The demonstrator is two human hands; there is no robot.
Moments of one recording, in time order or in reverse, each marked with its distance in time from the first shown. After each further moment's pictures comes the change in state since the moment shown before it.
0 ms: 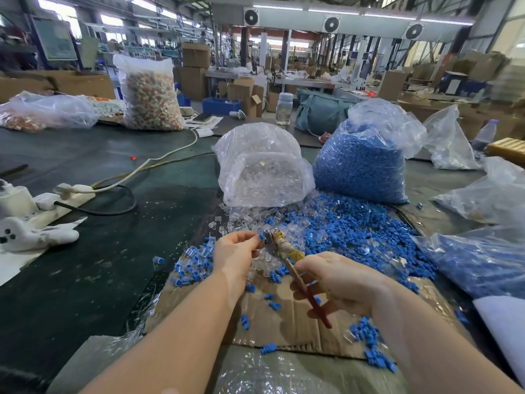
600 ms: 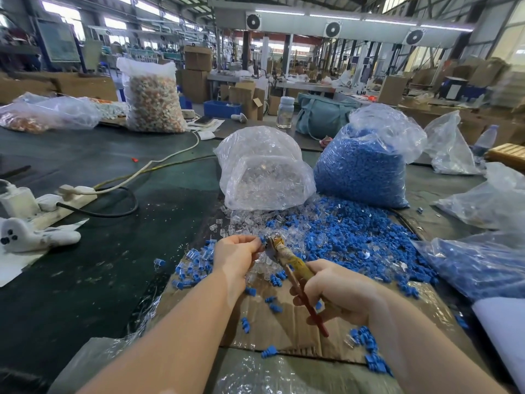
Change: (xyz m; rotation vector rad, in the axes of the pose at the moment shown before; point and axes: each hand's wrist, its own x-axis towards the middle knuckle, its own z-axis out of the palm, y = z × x) left_hand 0.000 0.008 -0.002 0.022 -0.019 -0.073; right_hand -0.003 0.001 0.005 -0.060 -0.036 0.028
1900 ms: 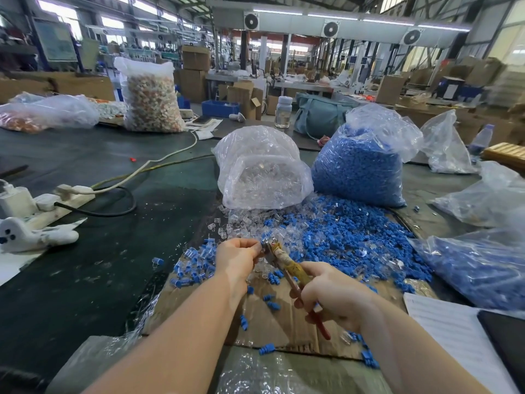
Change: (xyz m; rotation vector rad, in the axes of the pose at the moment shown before) left_hand -0.001 -0.010 0.005 0.043 -0.001 0.021; right_hand 0.000 0.009 0.006 -0.048 0.076 -0.011
